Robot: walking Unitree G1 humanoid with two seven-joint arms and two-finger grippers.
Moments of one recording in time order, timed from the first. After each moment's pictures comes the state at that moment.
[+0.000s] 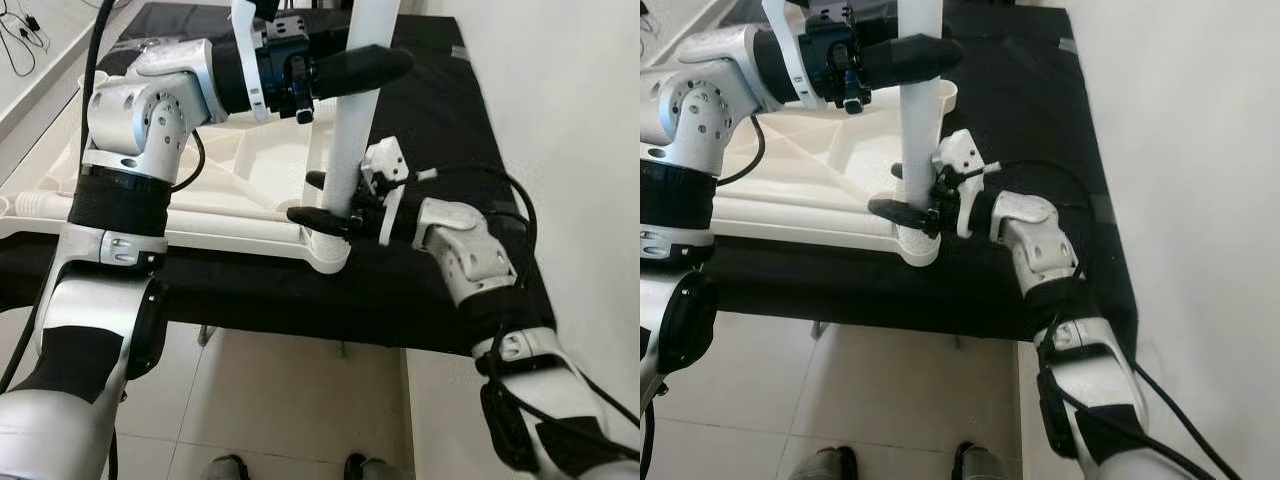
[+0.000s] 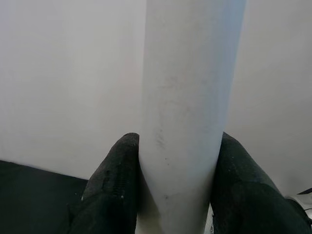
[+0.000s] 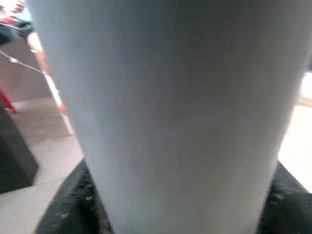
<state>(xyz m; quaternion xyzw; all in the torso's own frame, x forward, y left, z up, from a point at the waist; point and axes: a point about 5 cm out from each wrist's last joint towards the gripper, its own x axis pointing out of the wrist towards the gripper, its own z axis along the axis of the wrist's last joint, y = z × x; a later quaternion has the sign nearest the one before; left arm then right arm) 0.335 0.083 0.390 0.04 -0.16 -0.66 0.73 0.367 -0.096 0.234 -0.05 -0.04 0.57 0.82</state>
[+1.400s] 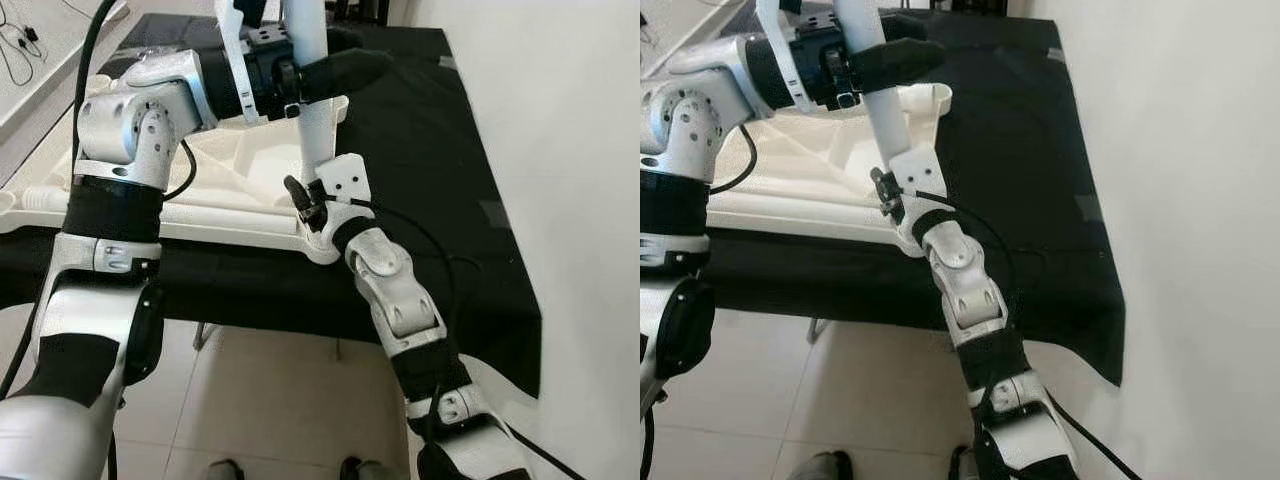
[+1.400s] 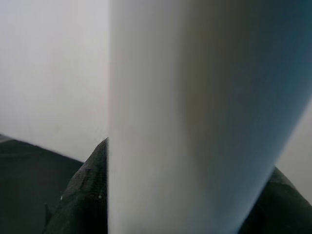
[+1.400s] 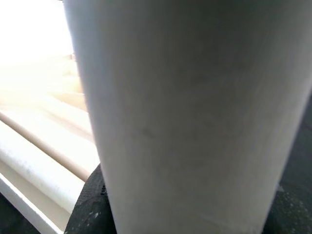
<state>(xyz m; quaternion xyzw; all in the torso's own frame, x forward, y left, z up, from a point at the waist) 0.342 0.093 0.383 0.02 -0.15 -0.61 0.78 0.347 -0.047 0.208 -0.06 -0.07 0.19 0.98</state>
